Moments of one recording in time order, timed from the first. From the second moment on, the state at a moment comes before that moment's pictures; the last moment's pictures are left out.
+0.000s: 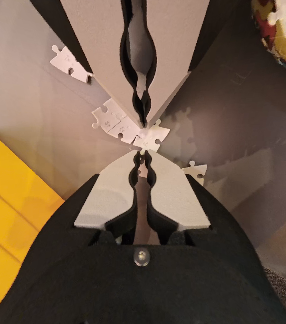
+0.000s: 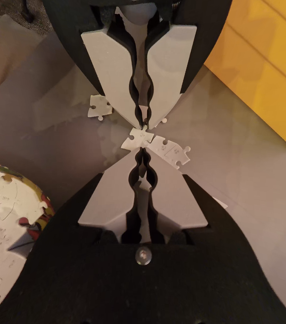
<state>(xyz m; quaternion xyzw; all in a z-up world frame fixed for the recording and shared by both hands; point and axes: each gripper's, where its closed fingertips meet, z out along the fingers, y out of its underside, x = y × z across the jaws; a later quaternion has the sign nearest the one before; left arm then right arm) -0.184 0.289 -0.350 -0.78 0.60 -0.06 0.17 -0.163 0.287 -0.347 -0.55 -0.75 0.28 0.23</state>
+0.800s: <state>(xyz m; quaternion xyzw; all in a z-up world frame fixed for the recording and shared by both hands) -0.176 0.310 -0.348 -0.85 0.45 -0.13 0.24 -0.163 0.287 -0.348 -0.56 -0.74 0.28 0.23</state>
